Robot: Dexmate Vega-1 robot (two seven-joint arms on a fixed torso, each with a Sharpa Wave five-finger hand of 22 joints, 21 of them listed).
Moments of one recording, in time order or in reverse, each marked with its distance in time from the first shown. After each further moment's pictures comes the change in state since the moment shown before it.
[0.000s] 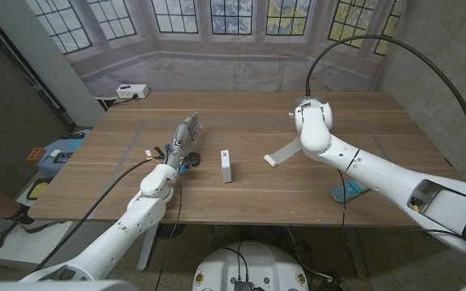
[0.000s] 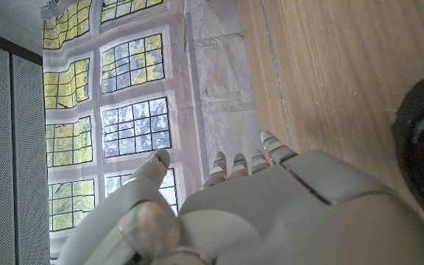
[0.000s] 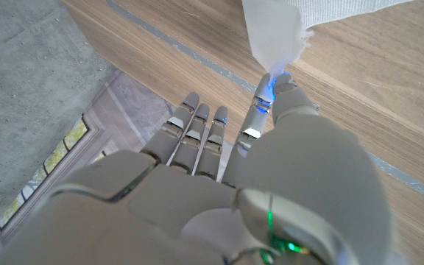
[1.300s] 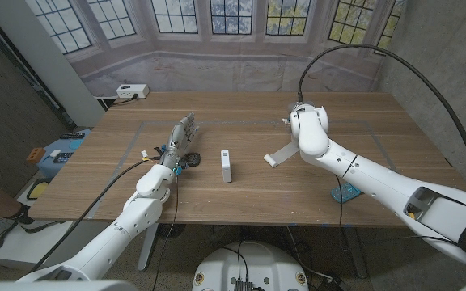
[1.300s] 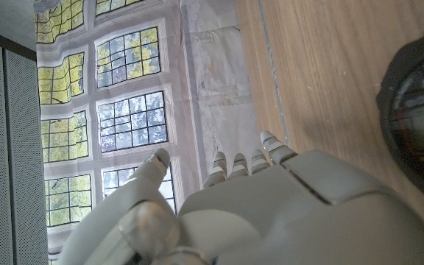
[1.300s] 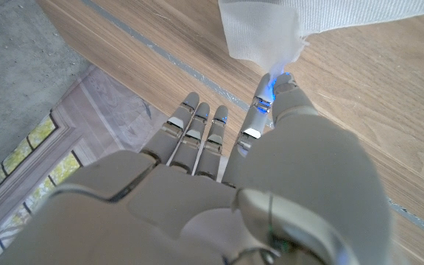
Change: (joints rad) left arm 0.007 0.012 -0.013 0.000 -0.008 0.005 0.003; left_hand 0.000 0.000 -0.004 -0.004 0.000 0.000 0.000 0.000 0.000 0.000 0.000 0.000 0.000 0.000 0.000 0.000 0.000 0.000 0.000 0.000 0.000; right arm -0.049 0.020 0.037 -0.019 0.006 0.092 0.002; right_hand 0.000 0.000 0.000 0.000 -0.004 0.000 0.000 0.000 0.000 0.008 0.000 0.000 0.000 0.012 0.002 0.000 0.000 0.004 0.004 0.000 0.000
